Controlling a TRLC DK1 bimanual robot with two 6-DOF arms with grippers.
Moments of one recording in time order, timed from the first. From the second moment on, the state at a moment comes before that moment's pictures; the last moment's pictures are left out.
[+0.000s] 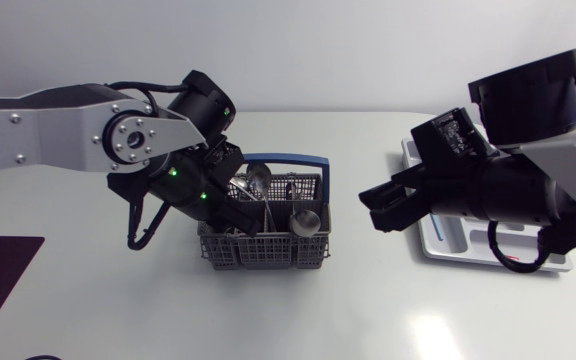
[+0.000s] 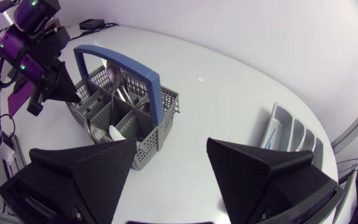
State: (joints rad) left arm -0.60 1.60 1.16 -0.72 0.00 0.00; right arm 0.52 1.10 0.82 -0.41 0.01 -0.05
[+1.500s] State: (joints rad) left arm -0.49 1.10 1.16 -0.67 0.75 0.08; right arm 0.77 0.90 0.75 -0.34 -0.24 -0.25
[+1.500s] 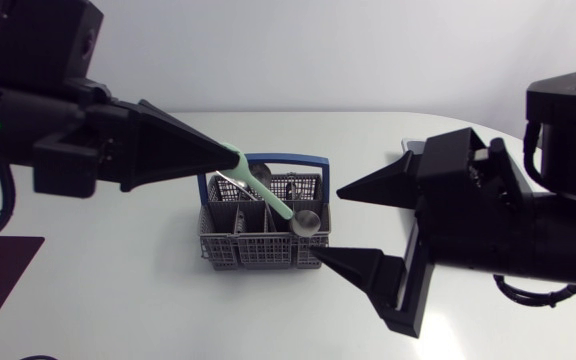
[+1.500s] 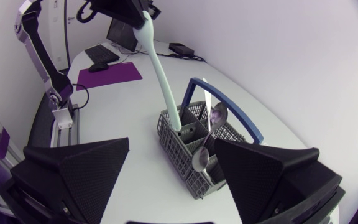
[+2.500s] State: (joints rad) left arm -0.59 1.32 1.18 -0.66 0.93 0.08; right arm 0.72 0.92 0.73 -0.31 -0.44 -0.29
